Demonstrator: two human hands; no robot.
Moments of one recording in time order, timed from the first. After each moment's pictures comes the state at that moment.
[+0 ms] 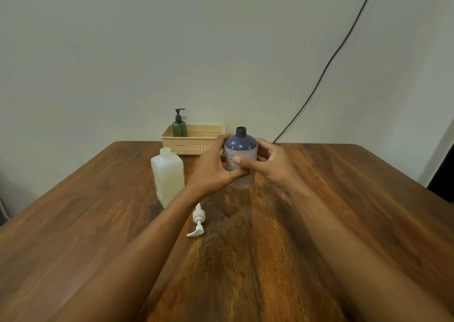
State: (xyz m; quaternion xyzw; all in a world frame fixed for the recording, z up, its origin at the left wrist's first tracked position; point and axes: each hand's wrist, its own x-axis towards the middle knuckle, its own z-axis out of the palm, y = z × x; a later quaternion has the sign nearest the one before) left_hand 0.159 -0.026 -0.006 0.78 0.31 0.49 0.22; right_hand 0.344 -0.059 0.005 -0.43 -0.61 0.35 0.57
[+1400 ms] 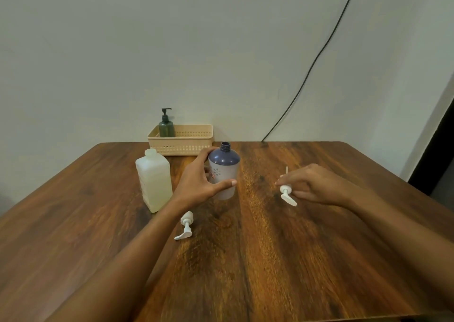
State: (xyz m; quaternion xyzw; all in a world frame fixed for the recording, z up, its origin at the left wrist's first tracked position) left_hand 0.153 -0.020 -0.035 0.78 0.33 0.46 0.24; right_hand 0.490 -0.096 0.000 -0.45 -0.88 -0.05 0.16
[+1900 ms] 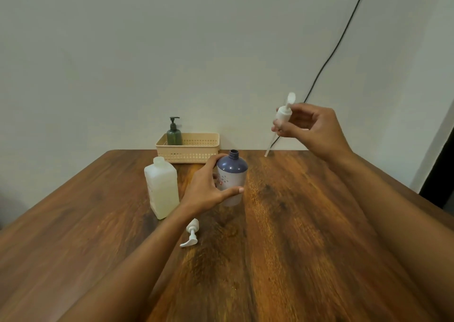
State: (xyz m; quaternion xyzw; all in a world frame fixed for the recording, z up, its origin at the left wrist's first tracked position) left_hand 0.157 -0.017 -0.033 0.79 0.34 0.46 0.23; right_hand 0.428 -0.081 0.094 -0.41 -0.70 0.13 0.58
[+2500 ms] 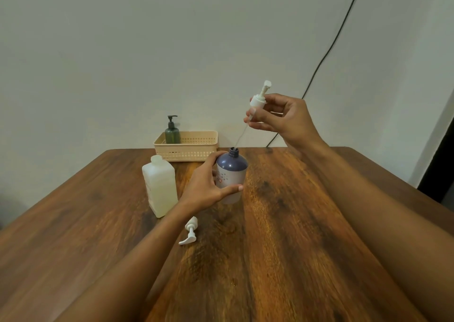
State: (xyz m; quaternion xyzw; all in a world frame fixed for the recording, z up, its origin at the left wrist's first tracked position) left_hand 0.159 -0.021 -0.030 0.80 0.34 0.45 0.22; right_hand 0.385 -0.059 0.102 -0.33 -0.65 0.29 0.62
